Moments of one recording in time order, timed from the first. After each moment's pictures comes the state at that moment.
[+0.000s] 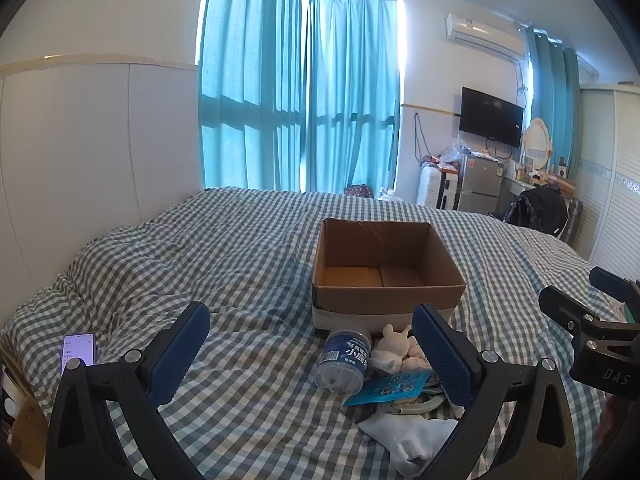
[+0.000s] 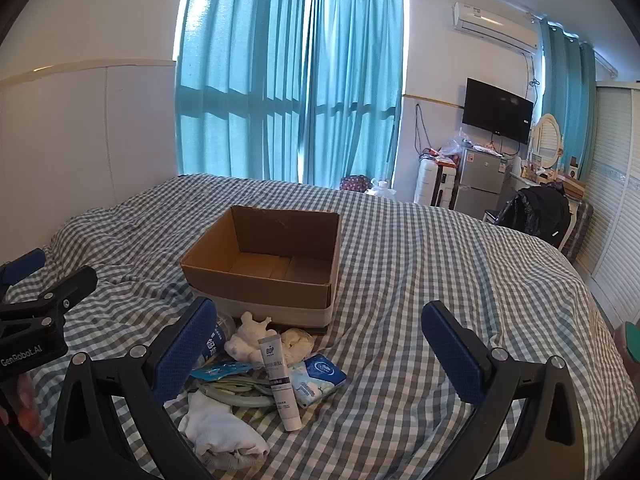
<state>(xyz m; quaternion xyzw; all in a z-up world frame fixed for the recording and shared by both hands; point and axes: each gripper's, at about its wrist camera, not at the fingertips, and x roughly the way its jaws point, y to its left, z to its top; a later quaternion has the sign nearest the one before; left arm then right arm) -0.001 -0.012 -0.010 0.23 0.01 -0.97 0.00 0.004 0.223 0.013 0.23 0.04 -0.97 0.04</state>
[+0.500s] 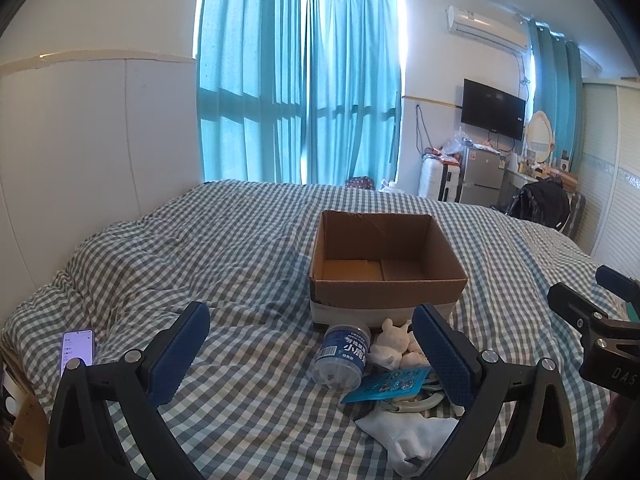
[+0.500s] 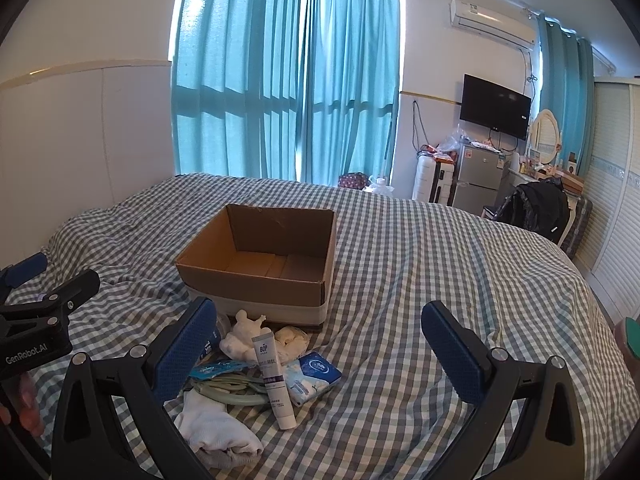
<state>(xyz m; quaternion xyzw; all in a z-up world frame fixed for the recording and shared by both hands) -0.005 -0.005 -0.013 0.24 0.01 -0.97 0.01 0.003 0.232 0.013 0.24 0.04 -0.97 0.04</state>
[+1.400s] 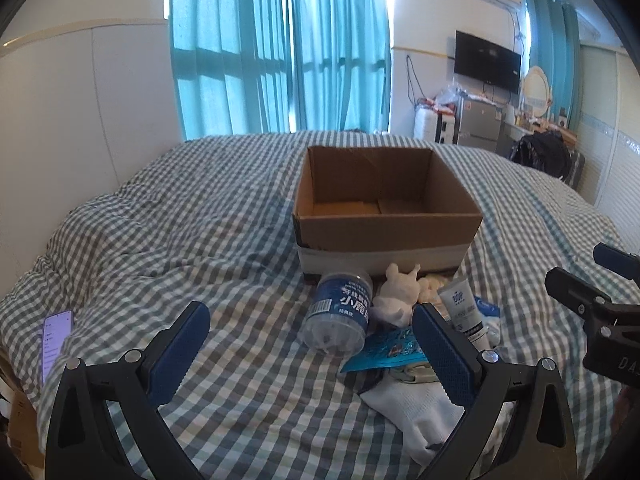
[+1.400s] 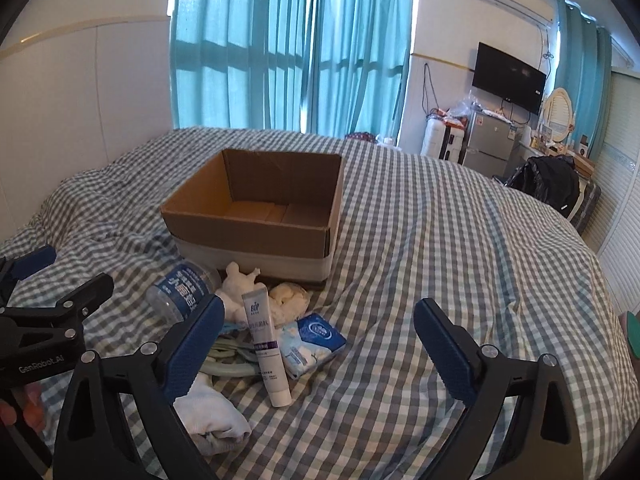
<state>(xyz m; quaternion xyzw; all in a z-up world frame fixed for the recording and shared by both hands) -0.042 0.010 -0.071 0.32 -0.02 -0.95 -0.01 -0.030 0.230 -0.037 0.32 0.05 -0.95 0.05</state>
